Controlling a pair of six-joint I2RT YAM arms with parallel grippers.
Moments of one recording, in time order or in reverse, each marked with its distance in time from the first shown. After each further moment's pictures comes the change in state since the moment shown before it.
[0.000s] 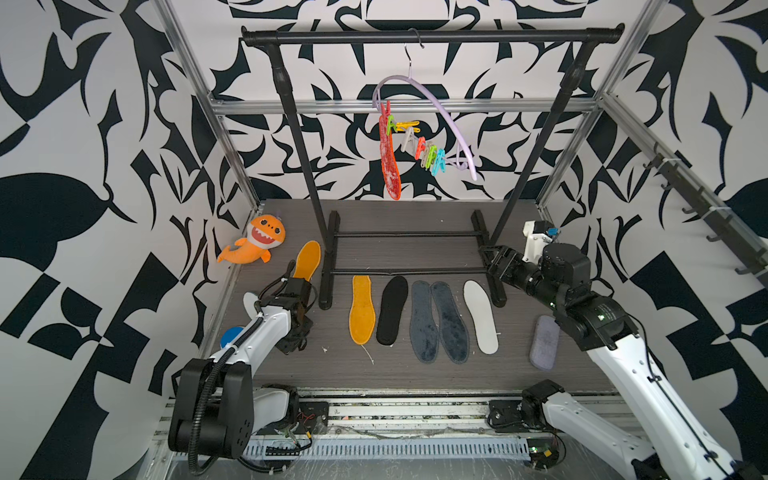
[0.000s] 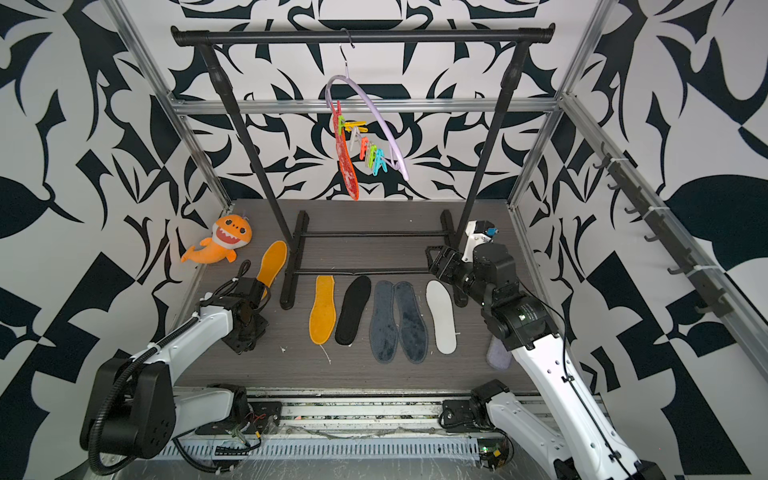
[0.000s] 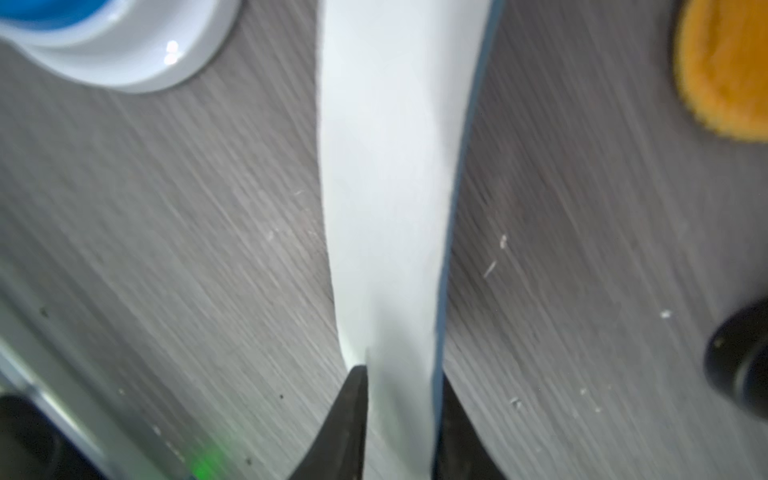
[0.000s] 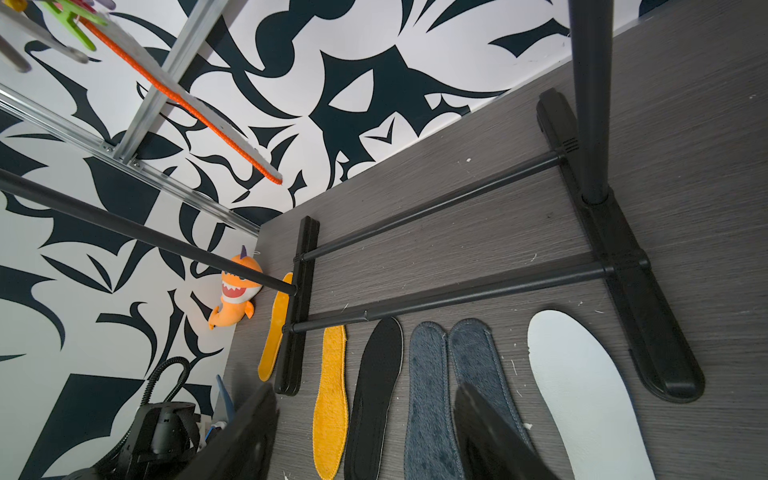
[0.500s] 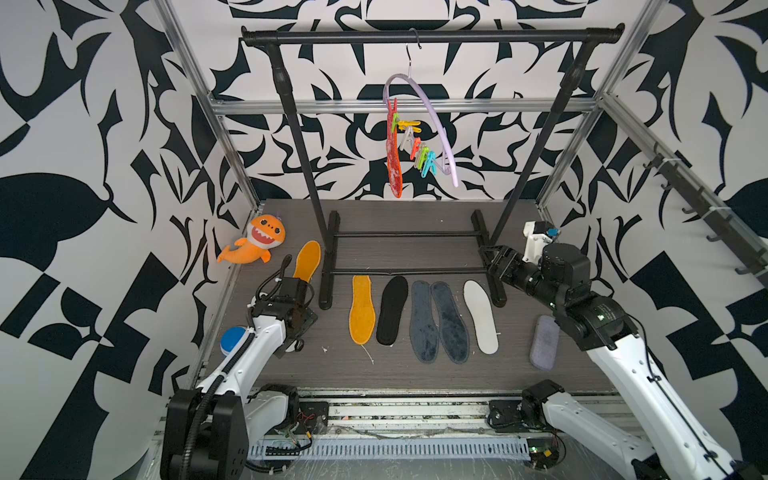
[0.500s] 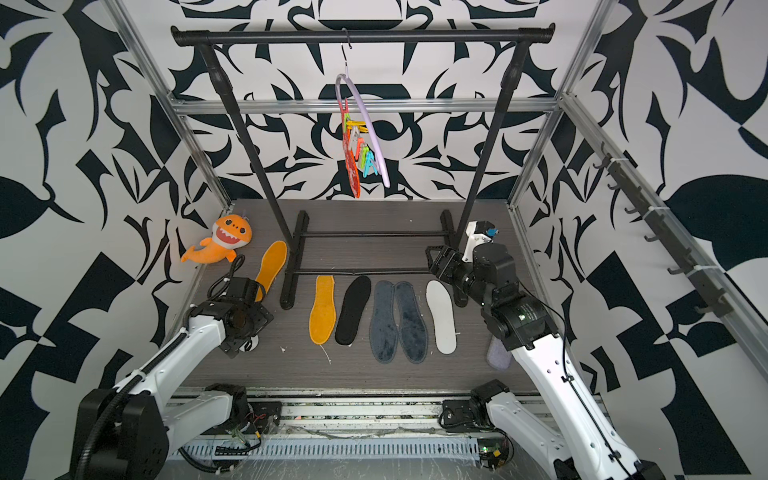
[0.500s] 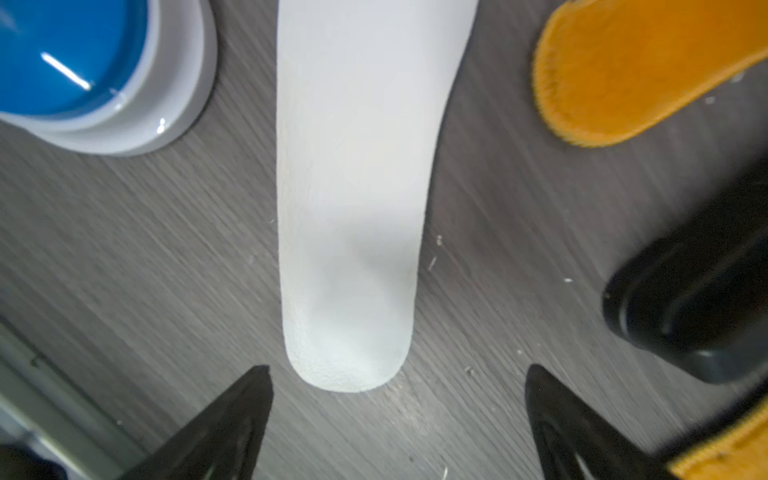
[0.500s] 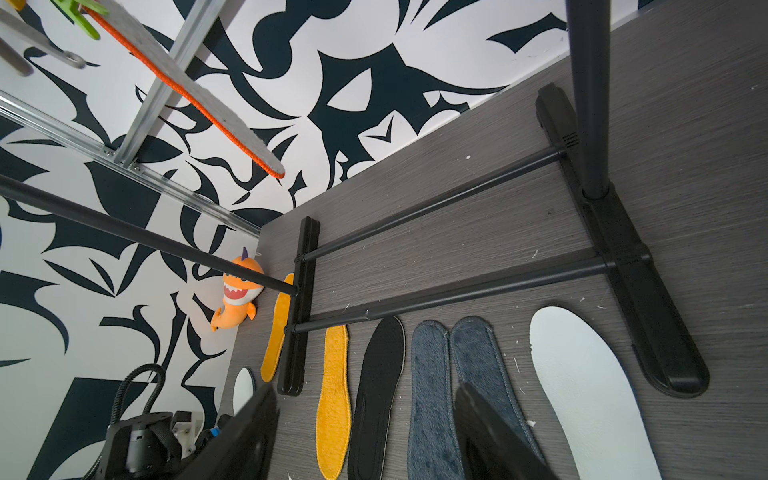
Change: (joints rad) left arm 0.001 -0.174 0.014 0.010 0.000 0.141; right arm 0.000 0.000 -0.002 -0.001 0.000 0.021
